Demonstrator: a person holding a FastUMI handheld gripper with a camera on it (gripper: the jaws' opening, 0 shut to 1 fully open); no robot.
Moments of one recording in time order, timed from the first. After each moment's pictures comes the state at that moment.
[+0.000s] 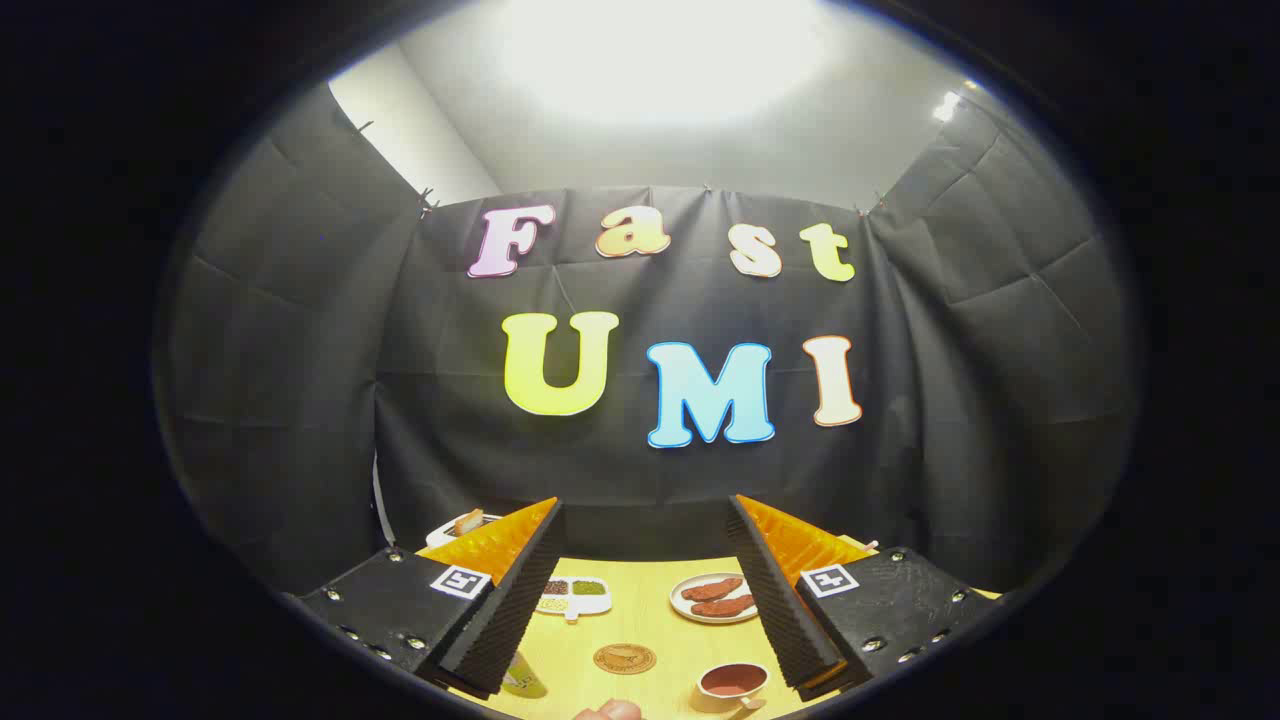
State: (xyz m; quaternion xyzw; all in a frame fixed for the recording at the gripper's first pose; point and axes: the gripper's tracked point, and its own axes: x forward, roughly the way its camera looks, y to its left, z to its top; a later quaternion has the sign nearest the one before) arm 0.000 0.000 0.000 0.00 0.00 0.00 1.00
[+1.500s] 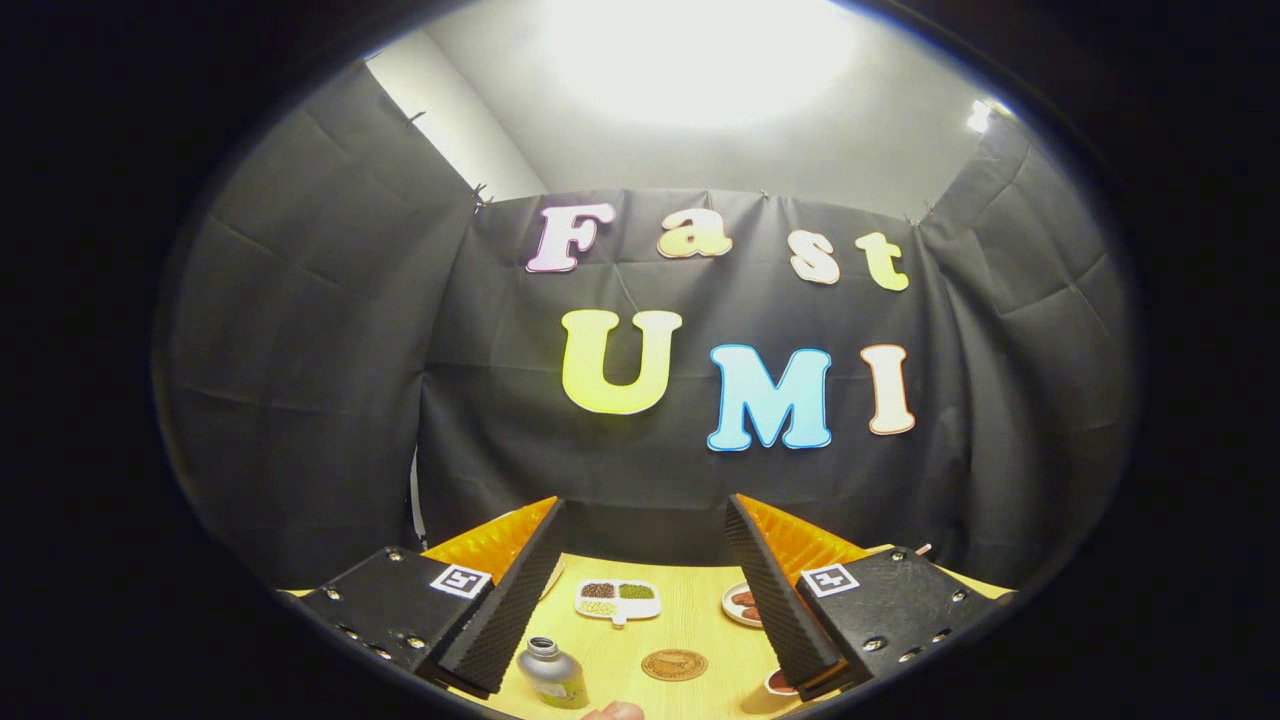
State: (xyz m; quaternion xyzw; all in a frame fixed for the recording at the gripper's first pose) arm 0.010 0.083 -0.023 -0.03 -0.02 0.05 1.00
